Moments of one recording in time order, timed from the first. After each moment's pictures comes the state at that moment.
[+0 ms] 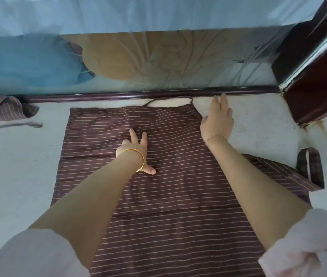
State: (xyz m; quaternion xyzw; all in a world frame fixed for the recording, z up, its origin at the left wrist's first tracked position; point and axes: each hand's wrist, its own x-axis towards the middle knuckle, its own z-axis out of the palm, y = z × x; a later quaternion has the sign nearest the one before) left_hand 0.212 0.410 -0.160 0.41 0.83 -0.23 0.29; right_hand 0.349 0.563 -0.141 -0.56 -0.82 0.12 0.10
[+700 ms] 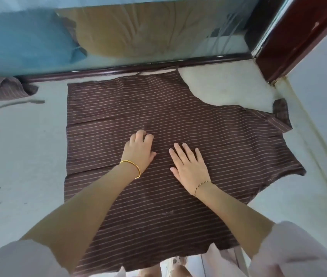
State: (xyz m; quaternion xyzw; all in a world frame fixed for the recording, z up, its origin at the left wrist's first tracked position) left_hand 0.288 0.294 -0.162 0.55 0.82 0.02 0.16; right_hand 0.462 0.351 -0.197 -0.32 -0.94 0.06 -0.11
